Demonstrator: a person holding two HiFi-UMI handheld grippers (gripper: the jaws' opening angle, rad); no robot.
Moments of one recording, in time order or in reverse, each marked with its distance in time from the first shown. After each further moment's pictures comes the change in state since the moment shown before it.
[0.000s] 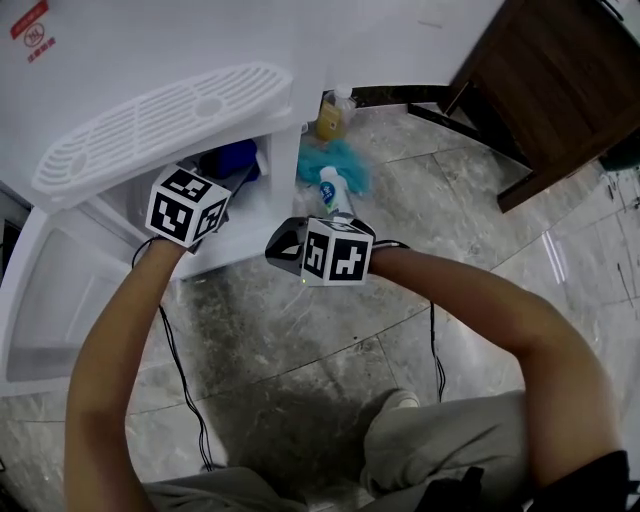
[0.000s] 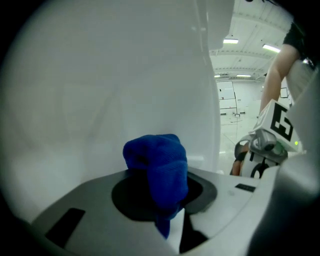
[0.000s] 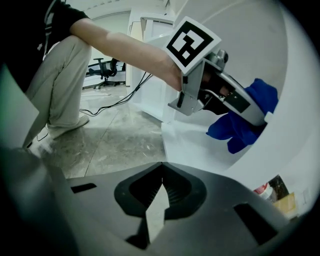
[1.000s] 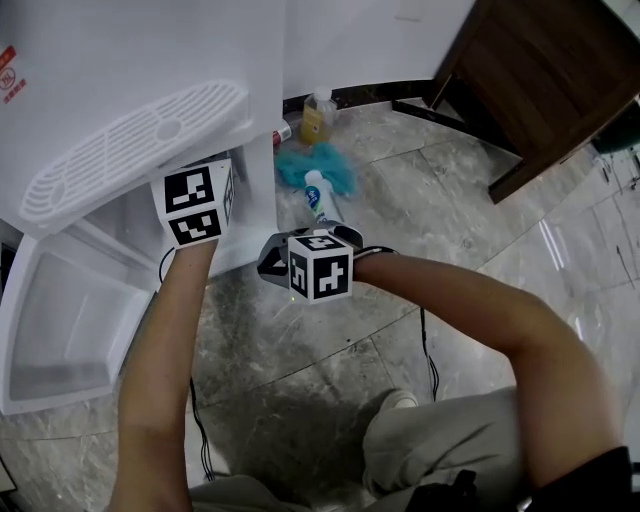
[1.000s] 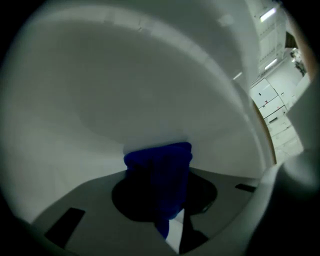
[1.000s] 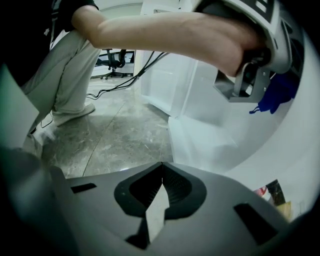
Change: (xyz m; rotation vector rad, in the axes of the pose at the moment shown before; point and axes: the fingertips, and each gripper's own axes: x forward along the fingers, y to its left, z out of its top) left arm -0.038 0.054 0.110 0.011 -0.392 0.610; right arm 0.004 0.015 -0.011 -0.105 0.057 0.027
